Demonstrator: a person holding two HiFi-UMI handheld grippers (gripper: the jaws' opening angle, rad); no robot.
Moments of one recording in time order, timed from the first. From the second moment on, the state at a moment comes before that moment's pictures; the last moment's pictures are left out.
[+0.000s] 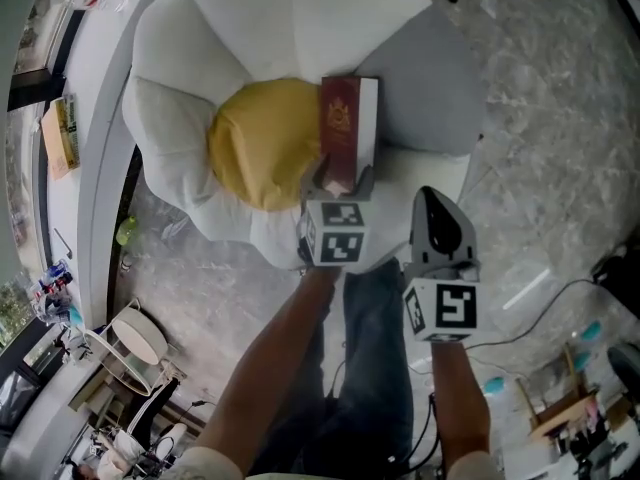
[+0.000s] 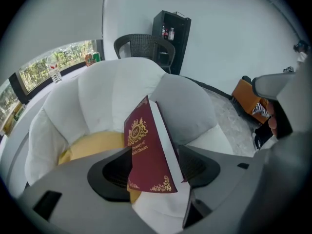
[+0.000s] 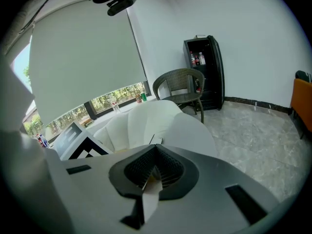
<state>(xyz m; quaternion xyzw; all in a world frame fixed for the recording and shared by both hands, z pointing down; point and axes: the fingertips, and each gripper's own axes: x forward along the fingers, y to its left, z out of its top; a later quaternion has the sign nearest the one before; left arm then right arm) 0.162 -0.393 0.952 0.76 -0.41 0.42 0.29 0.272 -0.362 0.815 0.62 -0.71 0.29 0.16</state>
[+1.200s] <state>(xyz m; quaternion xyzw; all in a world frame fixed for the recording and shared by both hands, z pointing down) -0.002 -0.403 0.530 0.85 -0.48 0.16 0.13 0.118 -0.370 0.483 0.61 -0.77 0.17 0.10</state>
